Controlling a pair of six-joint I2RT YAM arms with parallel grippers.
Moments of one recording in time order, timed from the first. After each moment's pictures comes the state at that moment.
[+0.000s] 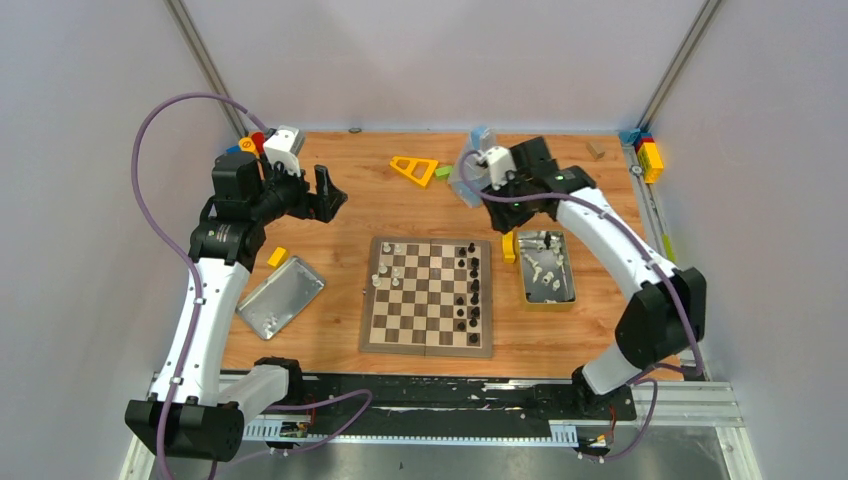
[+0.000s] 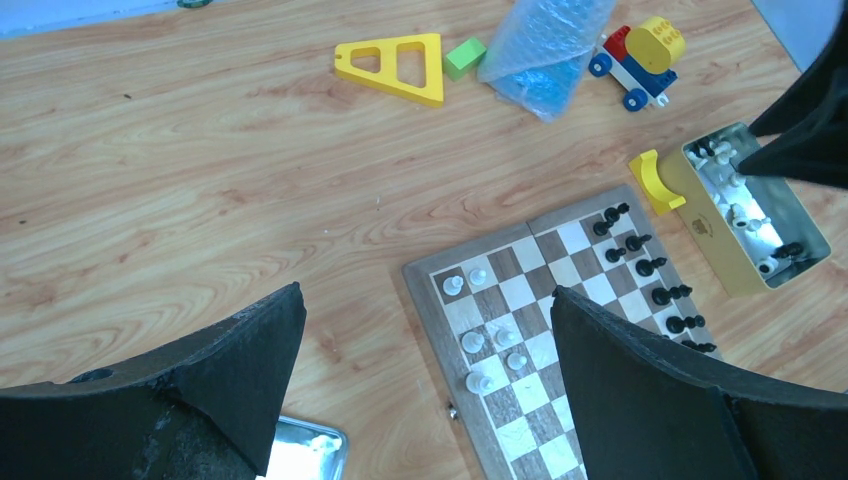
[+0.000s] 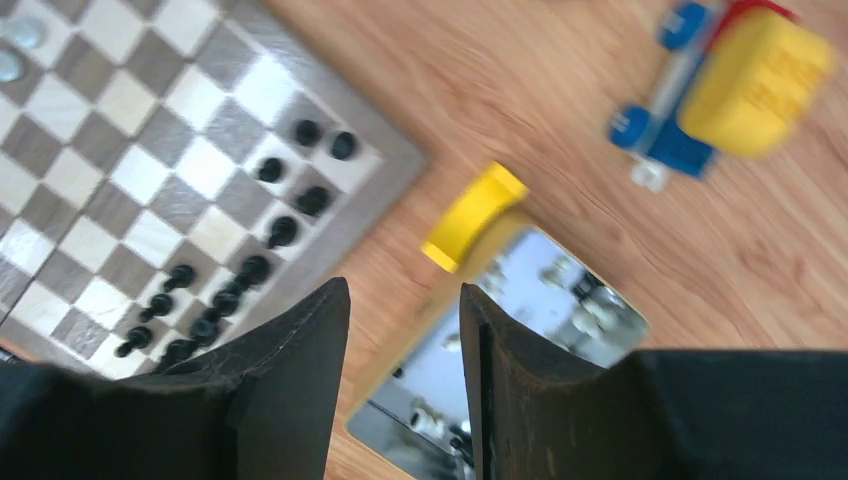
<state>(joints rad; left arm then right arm) -0.07 1.05 1.19 -0.54 0.43 -0.02 0.47 1.61 1.45 -0.83 -0.14 -0.25</state>
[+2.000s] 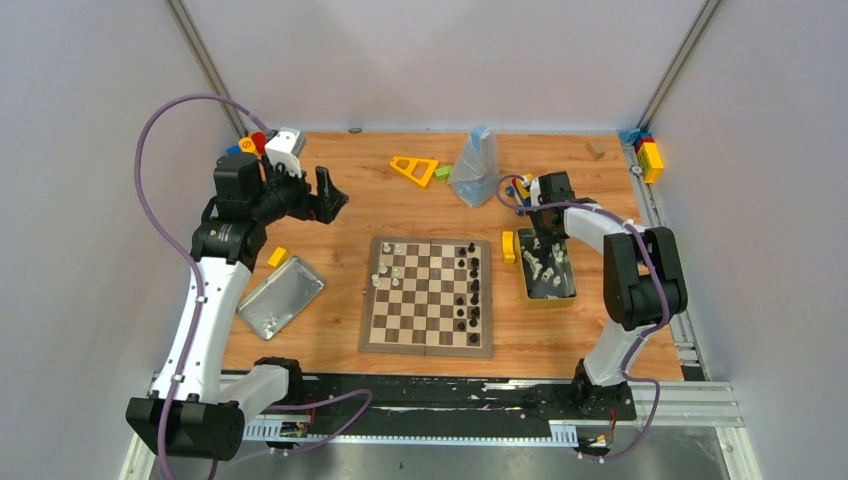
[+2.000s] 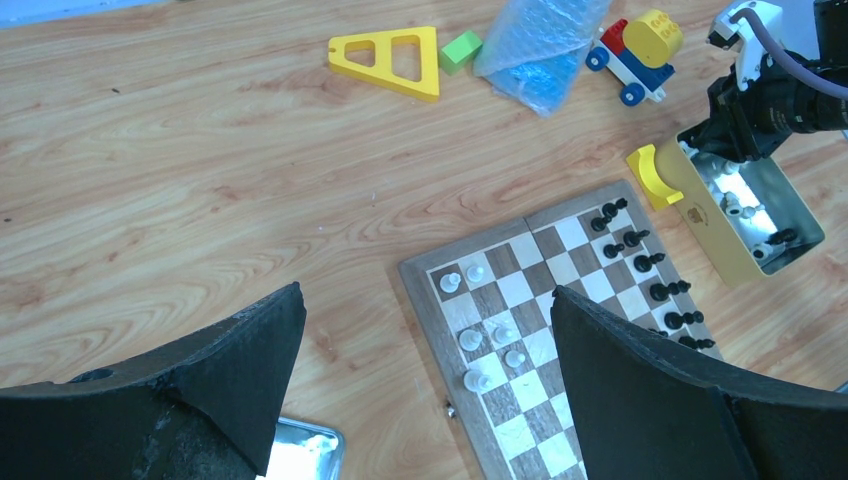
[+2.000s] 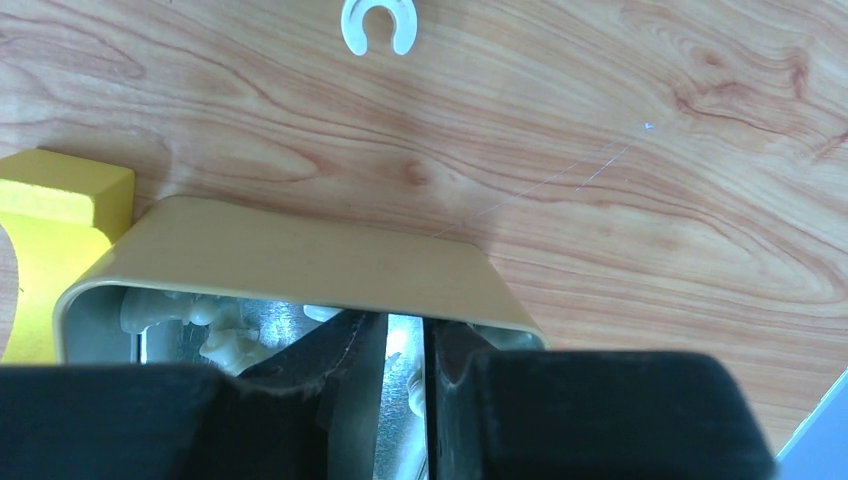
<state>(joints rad) -0.07 1.05 1.17 -0.53 0.44 -0.02 0.15 1.78 1.09 -0.38 0.12 -0.21</state>
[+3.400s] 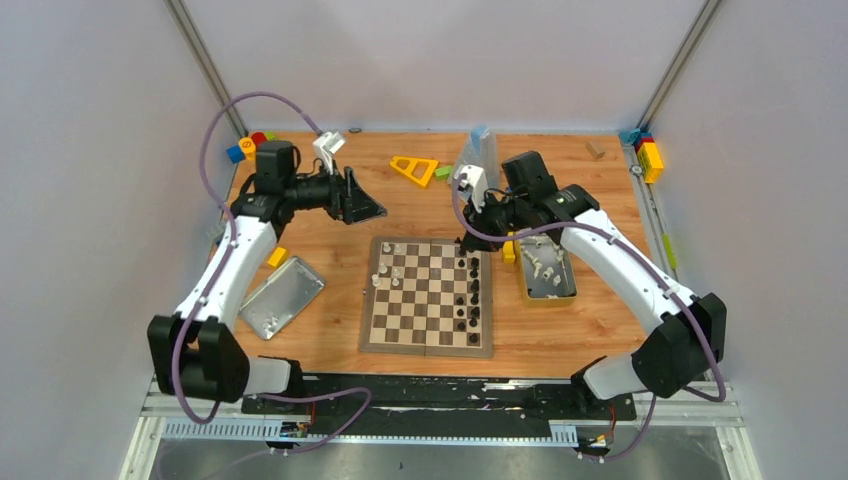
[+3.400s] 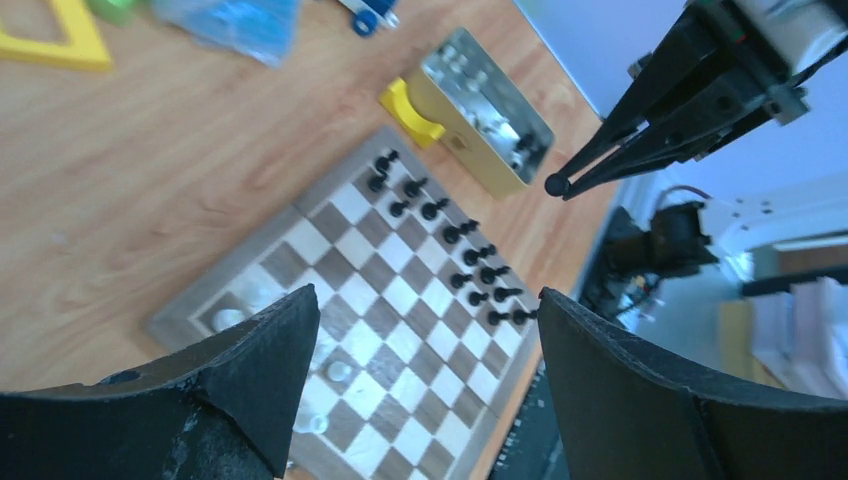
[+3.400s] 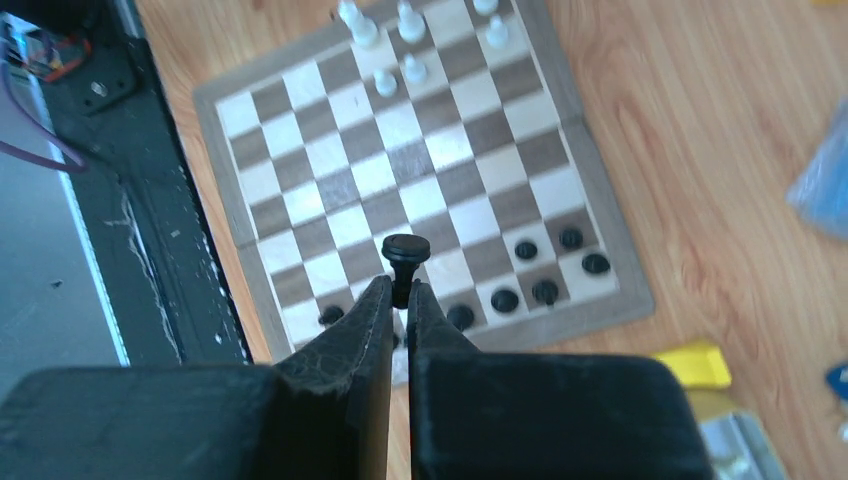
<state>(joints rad) -0.11 1.27 1.15 -0.39 0.95 -0.13 0.50 1.40 1.29 -0.76 -0.58 -0.36</state>
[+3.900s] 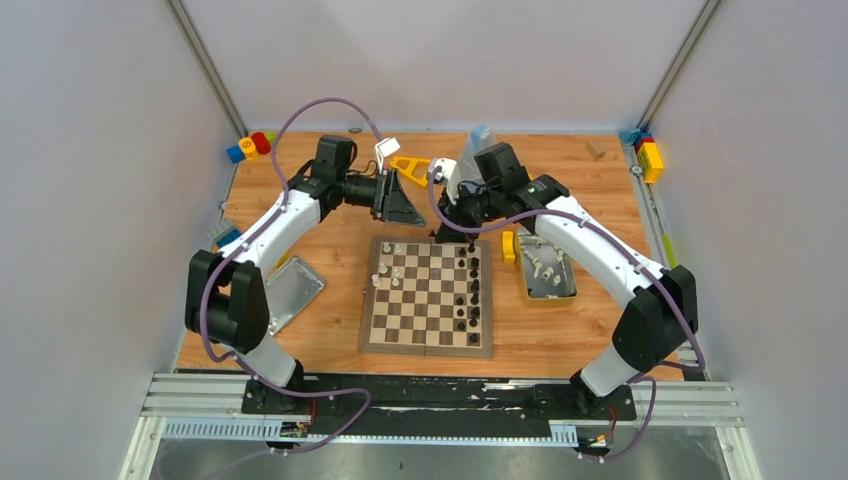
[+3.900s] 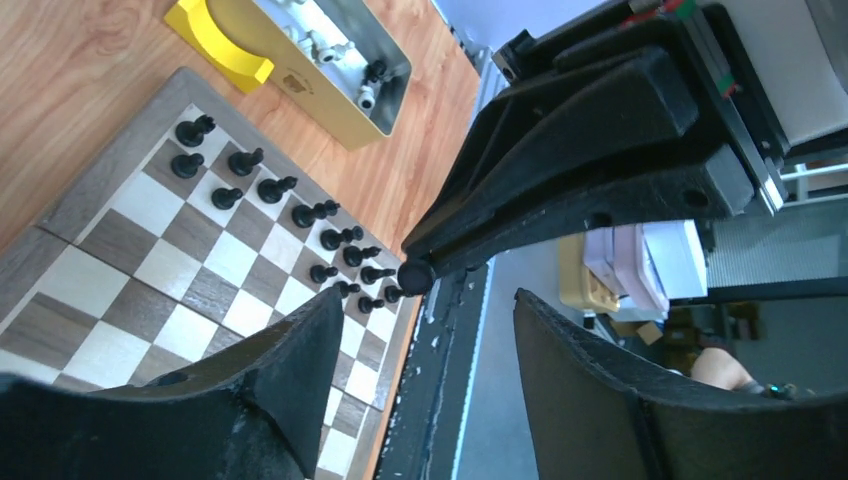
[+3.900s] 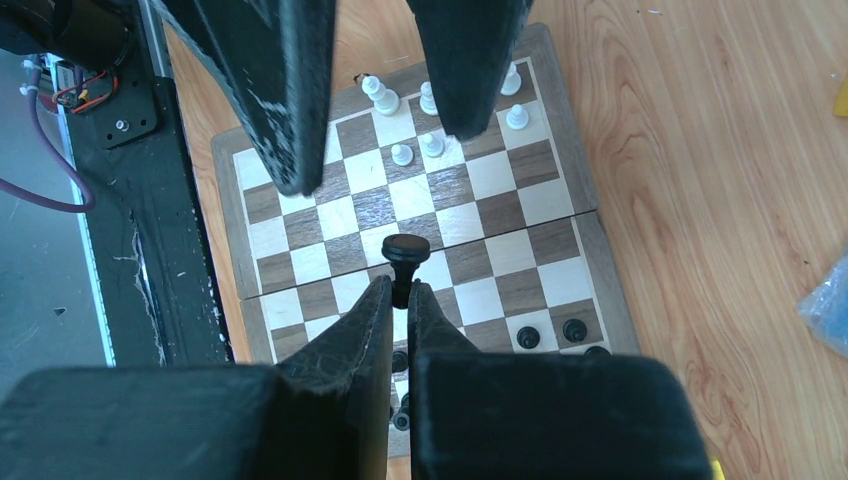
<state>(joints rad) -0.31 1.60 1.27 -0.35 1.16 -0.29 0.59 1.58 1.44 -0.67 -0.65 -0.33</state>
